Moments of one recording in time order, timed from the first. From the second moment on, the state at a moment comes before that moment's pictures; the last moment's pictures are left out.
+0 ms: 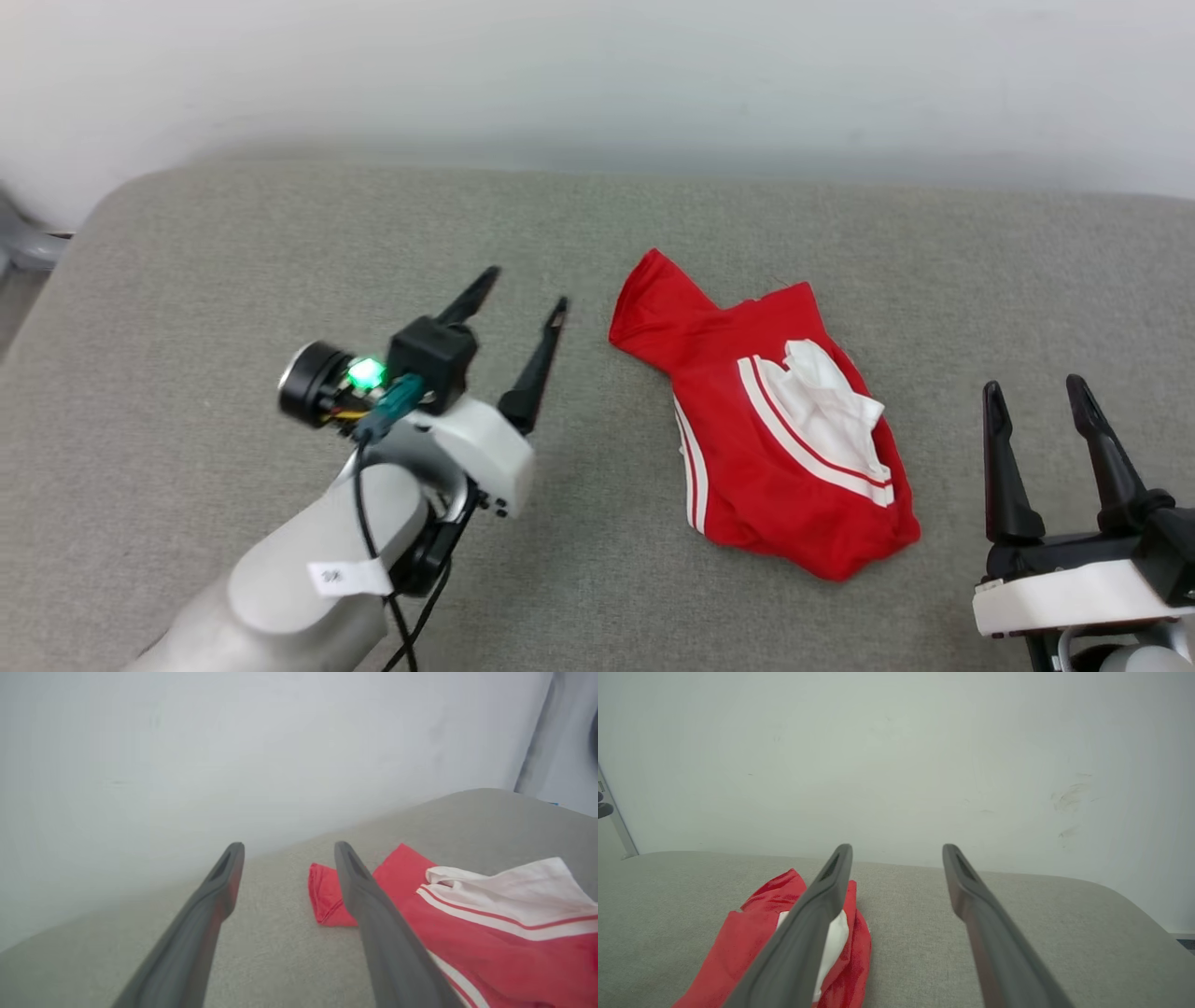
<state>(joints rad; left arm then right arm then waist) -0.71 0.44 -0.98 0.31 -0.70 0.24 -0.26 -0.02 -0.05 -0.10 -0.02 0.07 0.13 -0.26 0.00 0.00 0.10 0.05</state>
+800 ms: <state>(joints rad) -0.05 0.29 -0.30 0.03 -0.30 0.28 -0.26 0.05 -0.05 -0.10 0.04 0.07 0.13 -0.26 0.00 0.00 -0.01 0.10</state>
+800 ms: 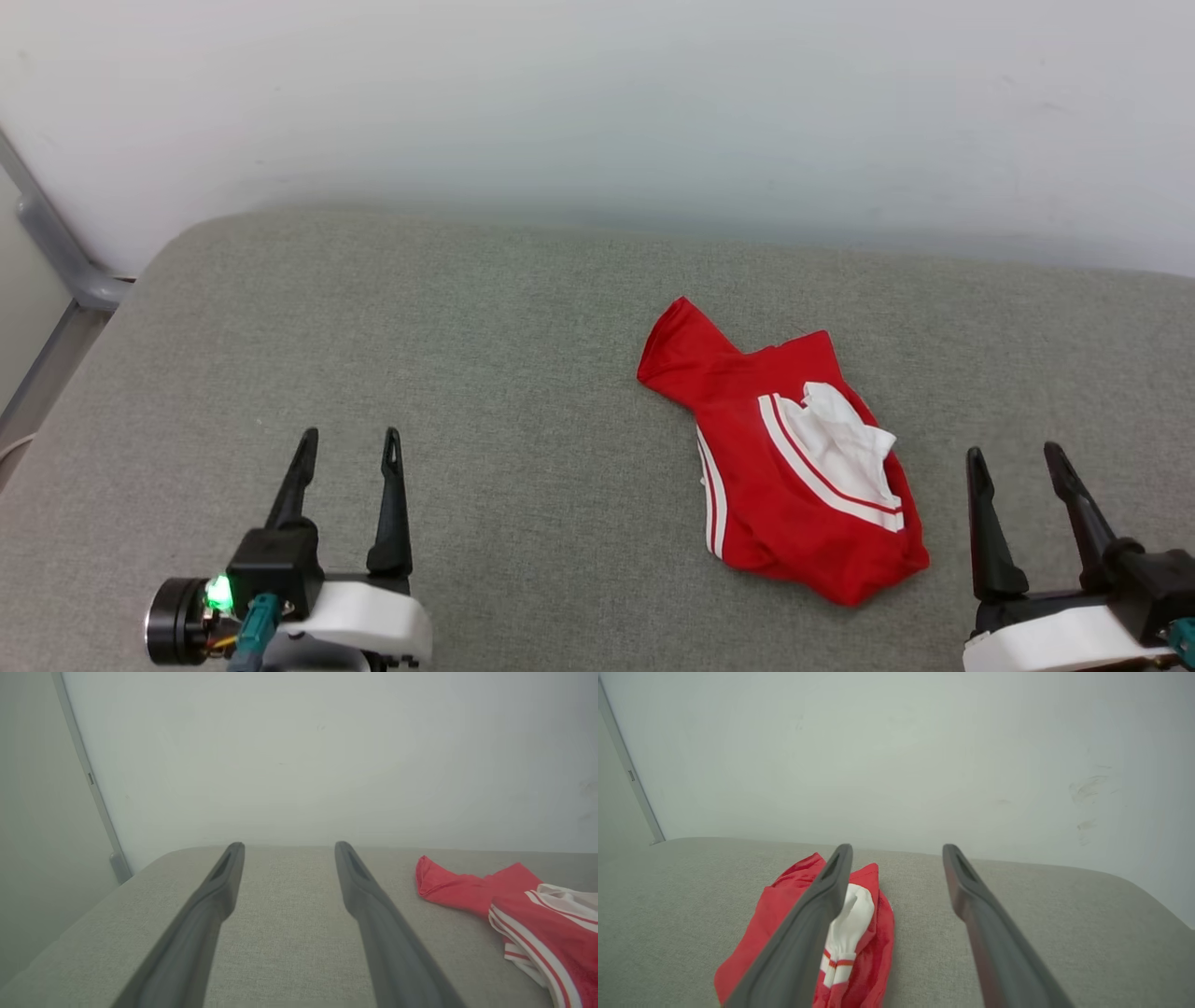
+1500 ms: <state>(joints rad) 0.06 0.14 -0.13 0.09 -0.12 0.09 -0.26 0.08 -0.05 -0.09 0.07 0.07 0.13 -0.26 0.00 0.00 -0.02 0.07</state>
